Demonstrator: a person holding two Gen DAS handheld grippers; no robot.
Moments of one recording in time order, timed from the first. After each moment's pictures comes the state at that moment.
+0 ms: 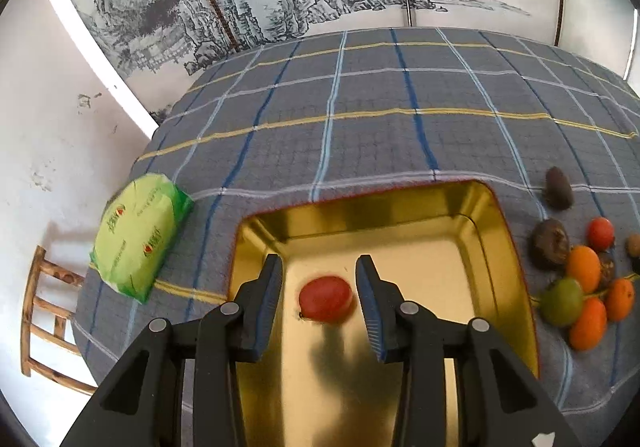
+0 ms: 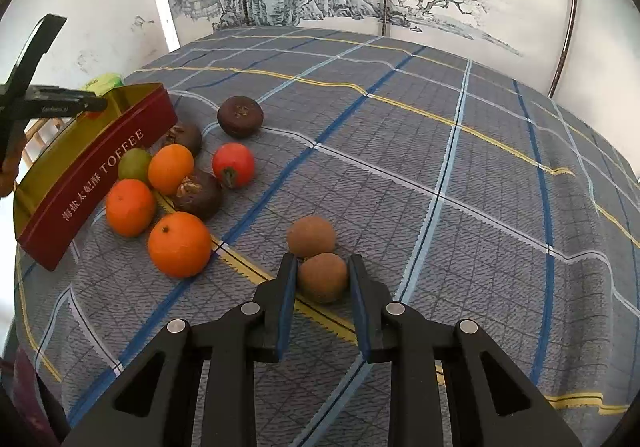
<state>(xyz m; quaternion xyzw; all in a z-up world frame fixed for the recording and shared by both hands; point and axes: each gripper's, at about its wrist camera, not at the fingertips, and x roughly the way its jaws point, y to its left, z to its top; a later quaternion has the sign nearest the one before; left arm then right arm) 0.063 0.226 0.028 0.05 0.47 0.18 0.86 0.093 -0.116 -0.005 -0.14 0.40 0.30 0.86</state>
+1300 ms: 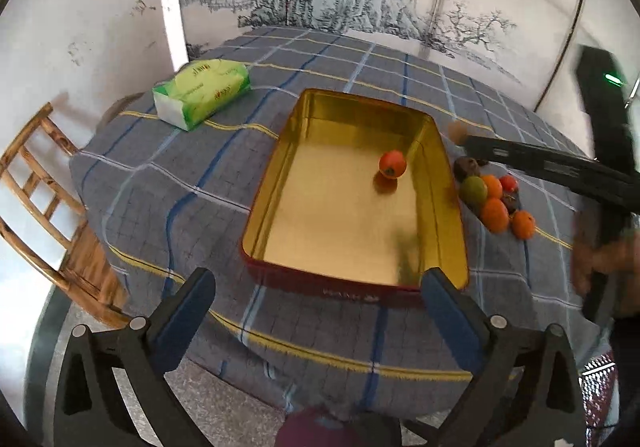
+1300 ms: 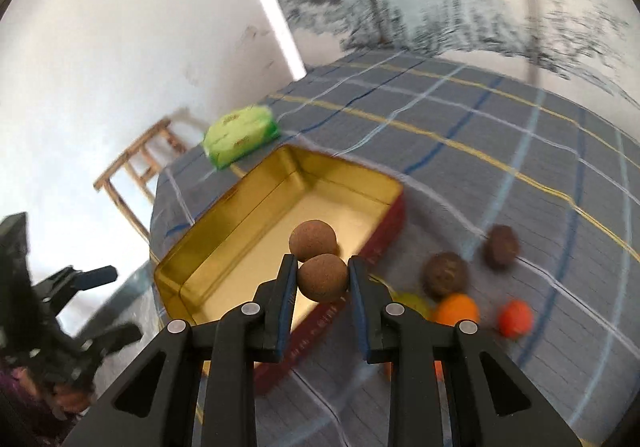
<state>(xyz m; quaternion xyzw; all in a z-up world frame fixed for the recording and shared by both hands) -0.147 0.196 0.051 -0.14 0.42 0.18 0.88 0.052 0.066 0.075 -0.10 0.40 0.49 0.77</state>
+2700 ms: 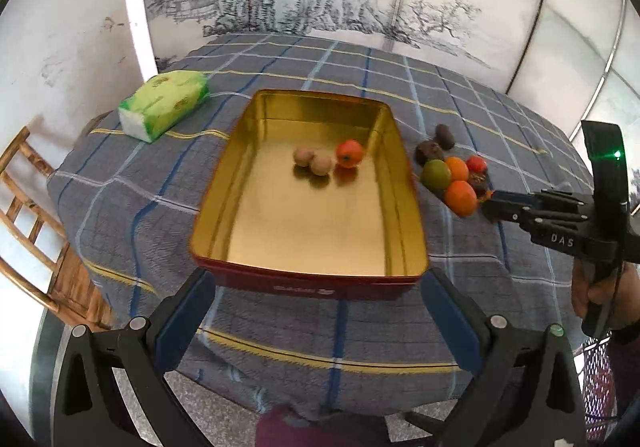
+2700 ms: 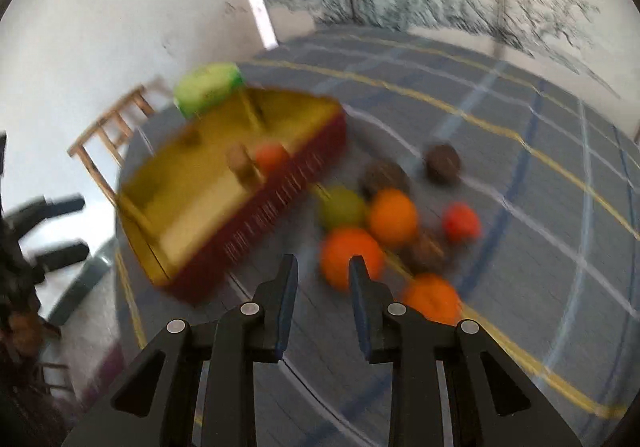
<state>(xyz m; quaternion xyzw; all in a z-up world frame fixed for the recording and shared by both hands) -0.136 0.163 0.047 -0.11 0.42 0.13 0.89 0.034 -0.018 0.037 -0.14 0.42 0.43 0.79</state>
